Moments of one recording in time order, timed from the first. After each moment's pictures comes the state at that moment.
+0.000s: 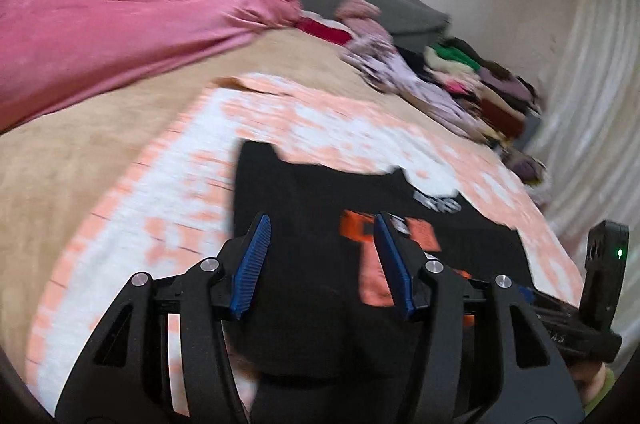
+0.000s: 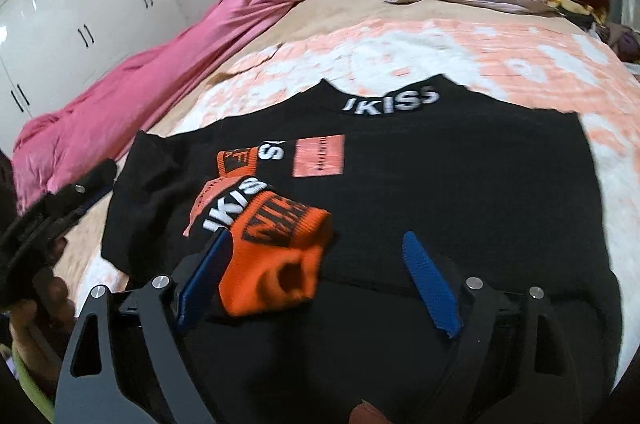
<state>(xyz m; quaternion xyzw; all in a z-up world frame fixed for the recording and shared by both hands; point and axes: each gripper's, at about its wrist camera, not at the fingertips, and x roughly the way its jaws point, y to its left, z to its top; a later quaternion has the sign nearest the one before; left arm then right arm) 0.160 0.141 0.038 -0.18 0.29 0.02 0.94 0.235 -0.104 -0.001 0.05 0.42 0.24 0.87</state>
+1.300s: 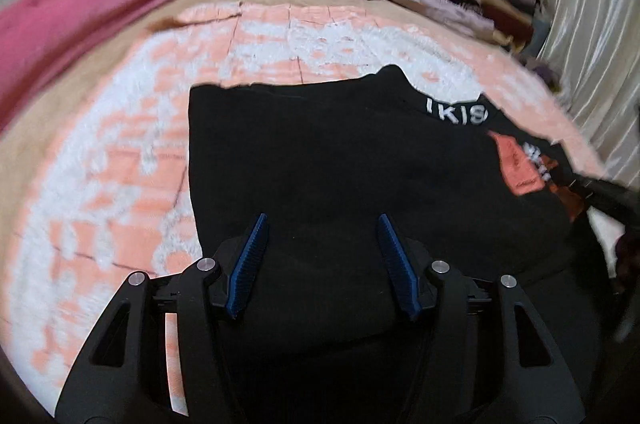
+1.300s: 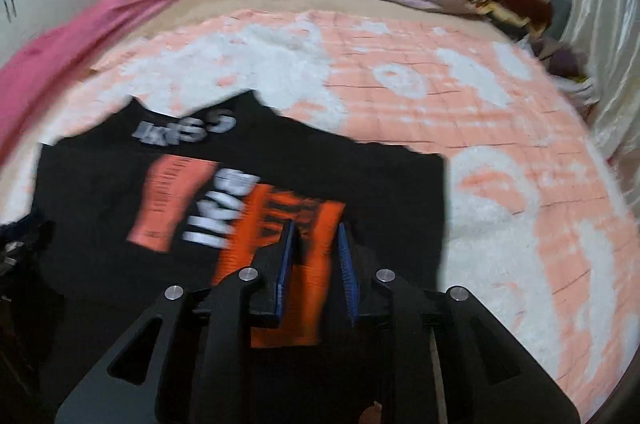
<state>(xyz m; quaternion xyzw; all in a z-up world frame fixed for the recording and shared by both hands) 0.239 0.077 -0.024 -0.10 0.42 -0.03 0.90 0.322 -0.195 -0.018 -0.07 0.45 0.07 0.89</state>
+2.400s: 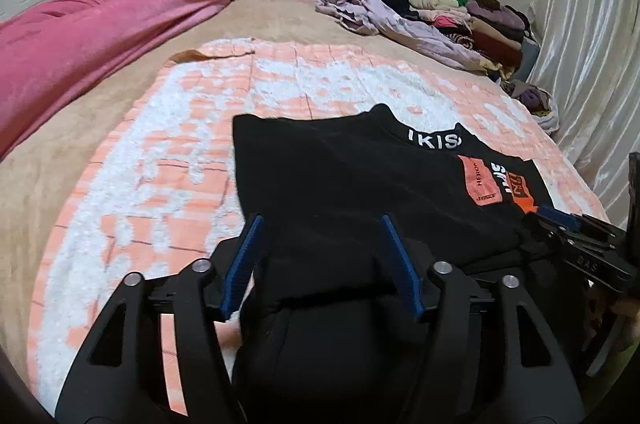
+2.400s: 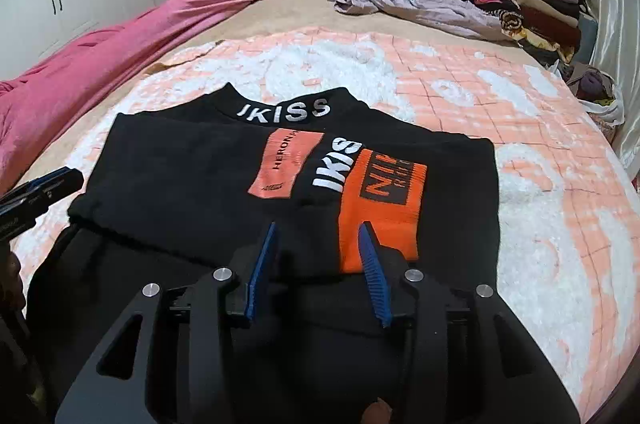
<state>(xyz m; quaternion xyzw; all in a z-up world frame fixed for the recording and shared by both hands) 0.188 0.086 0.019 -0.09 0.37 -0.02 0.93 0.248 -0.166 0.000 -0.04 0.40 0.16 0.90</state>
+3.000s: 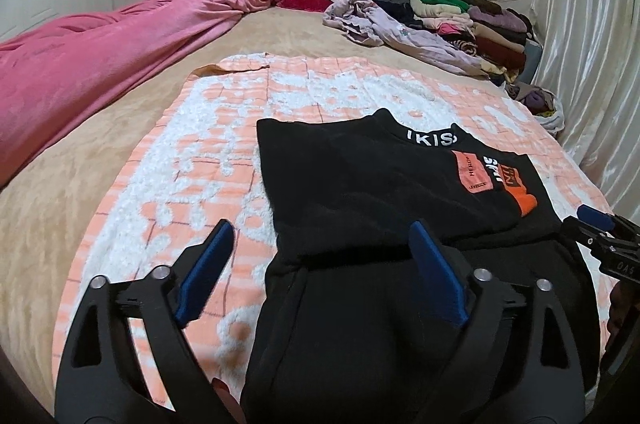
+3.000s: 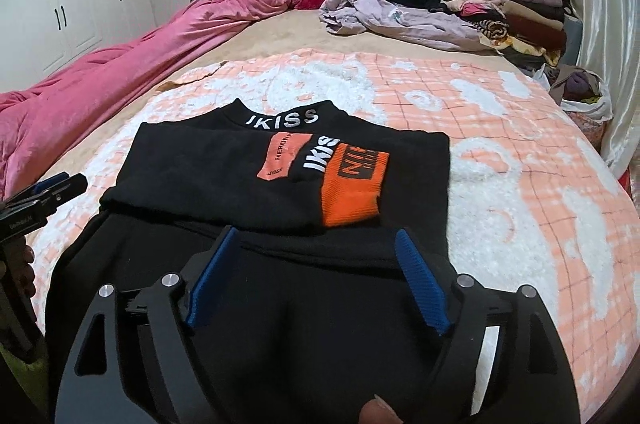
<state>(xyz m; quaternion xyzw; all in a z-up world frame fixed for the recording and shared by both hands) 0.146 0.087 0.035 -0.07 0.35 0.00 0.94 0.190 -0.195 0.029 -0.03 0.38 0.15 0.91</state>
